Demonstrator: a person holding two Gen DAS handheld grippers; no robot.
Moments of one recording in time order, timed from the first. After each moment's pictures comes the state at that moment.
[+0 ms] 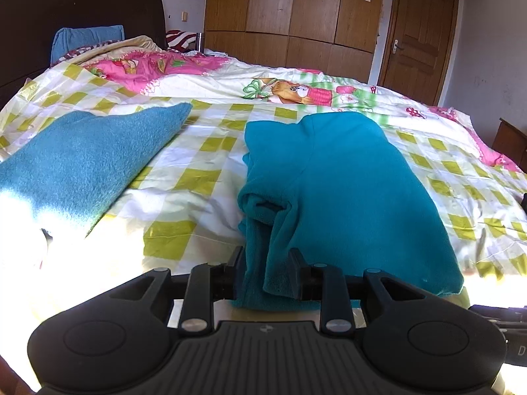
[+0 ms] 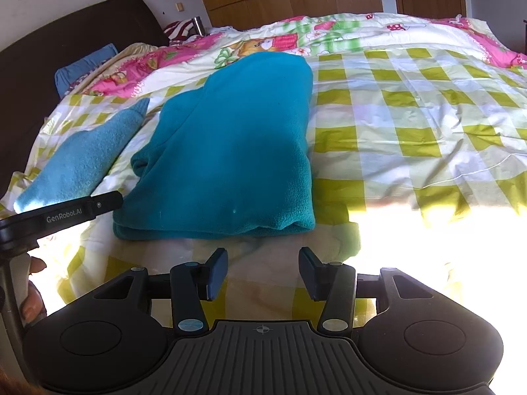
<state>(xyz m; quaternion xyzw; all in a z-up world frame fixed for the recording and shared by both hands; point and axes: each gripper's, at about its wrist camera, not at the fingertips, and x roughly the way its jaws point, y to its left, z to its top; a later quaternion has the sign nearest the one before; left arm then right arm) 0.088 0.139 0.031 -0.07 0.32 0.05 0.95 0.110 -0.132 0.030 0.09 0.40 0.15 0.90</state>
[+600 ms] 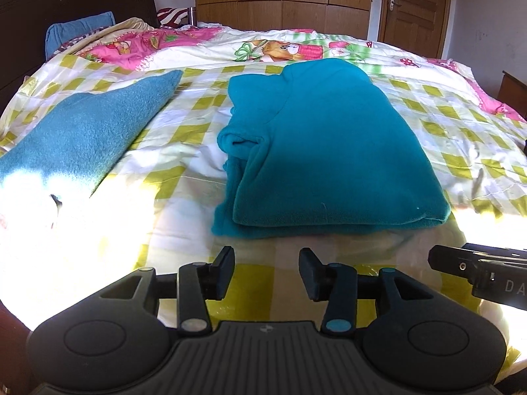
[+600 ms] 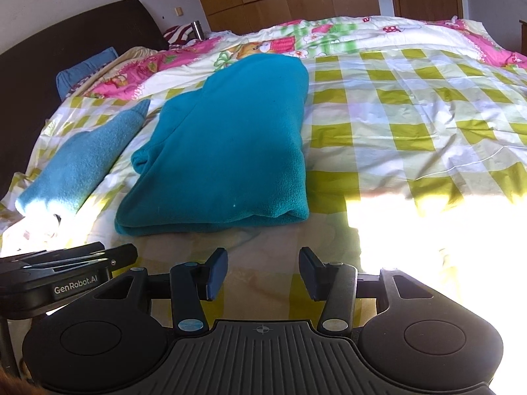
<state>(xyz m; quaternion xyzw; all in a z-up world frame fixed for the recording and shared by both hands) 0.050 0.098 0.022 -0.03 0.38 0.05 0.92 0.094 -0.136 0.029 0.09 0.39 0.15 0.90</state>
